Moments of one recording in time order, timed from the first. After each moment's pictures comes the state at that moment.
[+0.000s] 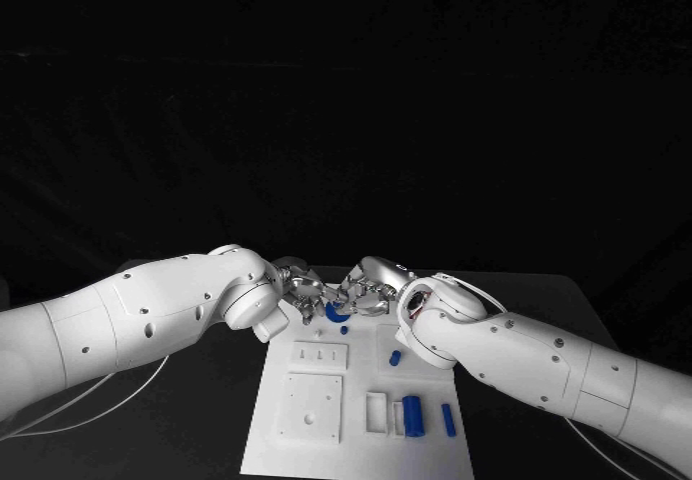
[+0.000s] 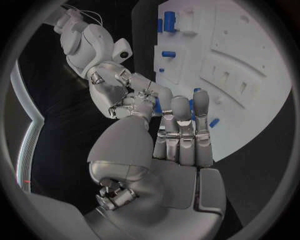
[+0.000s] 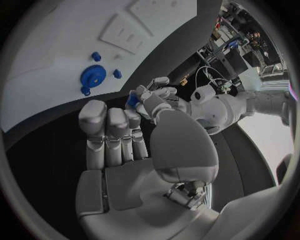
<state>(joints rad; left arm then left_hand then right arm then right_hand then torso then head) 1.40 -0.54 -0.17 1.25 -0.53 -0.07 -0.39 1.20 0.07 0.10 -0.09 0.31 1.19 0.03 0.08 0.35 1.47 -0.07 0.51 0.35 1.35 -0.11 0.98 0.59 0.04 1.10 -0.13 0.83 0.86 1.02 -0.55 0.22 1.36 -1.47 -0.28 -0.22 1.27 -0.08 0.37 -0.15 0.18 1.20 0.07 0.06 0.08 1.25 -0.02 1.02 1.12 1.45 -0.09 1.01 1.10 0.08 1.47 -0.10 0.85 1.31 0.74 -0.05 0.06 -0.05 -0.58</state>
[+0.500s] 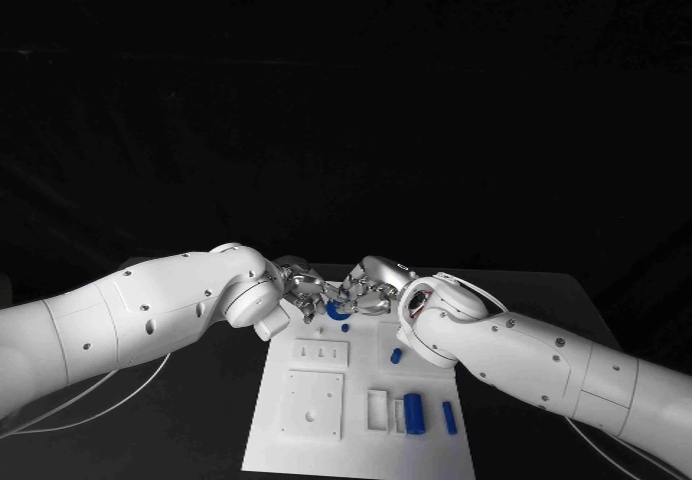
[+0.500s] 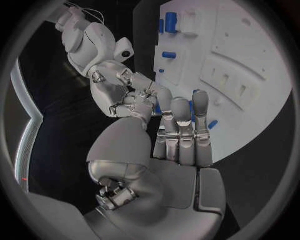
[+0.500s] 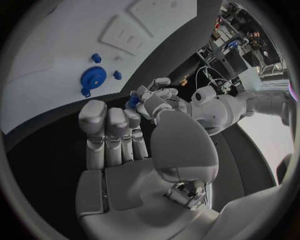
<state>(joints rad) 1.40 -0.54 -0.17 1.25 -0.51 -0.07 -0.40 1.15 0.07 0.18 -0.14 0.34 1.19 0.04 0.07 0.37 1.47 -0.08 0.55 0.36 1.35 -0.12 1.00 0.60 0.04 1.11 -0.14 0.80 0.92 1.01 -0.54 0.22 1.36 -1.47 -0.28 -0.21 1.26 -0.08 0.36 -0.15 0.18 1.20 0.07 0.06 0.08 1.26 -0.02 1.01 1.11 1.45 -0.09 1.00 1.10 0.08 1.47 -0.10 0.85 1.31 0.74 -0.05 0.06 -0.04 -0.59</state>
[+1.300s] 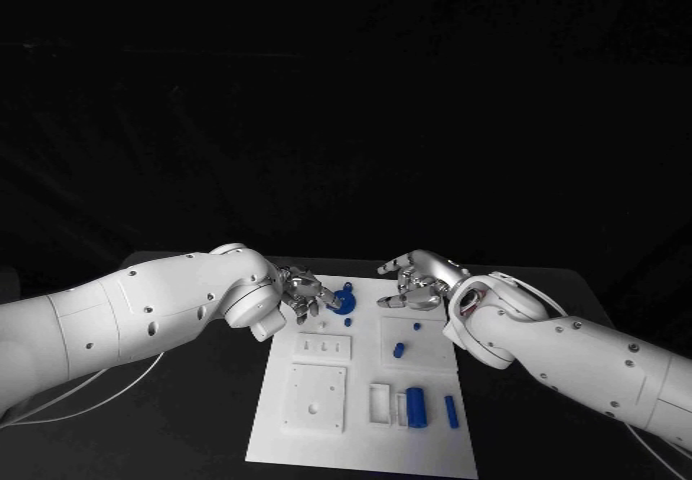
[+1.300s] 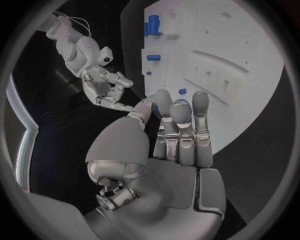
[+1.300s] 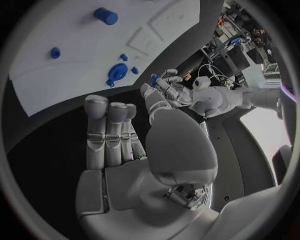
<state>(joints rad) 1.40 -0.56 -0.21 1.27 -0.59 -0.08 -0.43 1.10 0.06 0.23 -0.19 0.43 1.20 0.04 0.06 0.38 1.47 -0.08 0.65 0.35 1.38 -0.13 1.04 0.65 0.04 1.13 -0.14 0.79 0.98 0.97 -0.73 0.25 1.44 -1.42 -0.32 -0.14 1.36 -0.15 0.06 -0.01 0.37 0.83 0.13 0.06 0.06 1.14 0.01 0.88 0.93 1.40 -0.06 0.87 0.97 0.10 1.47 -0.08 0.59 1.31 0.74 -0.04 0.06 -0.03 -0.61</state>
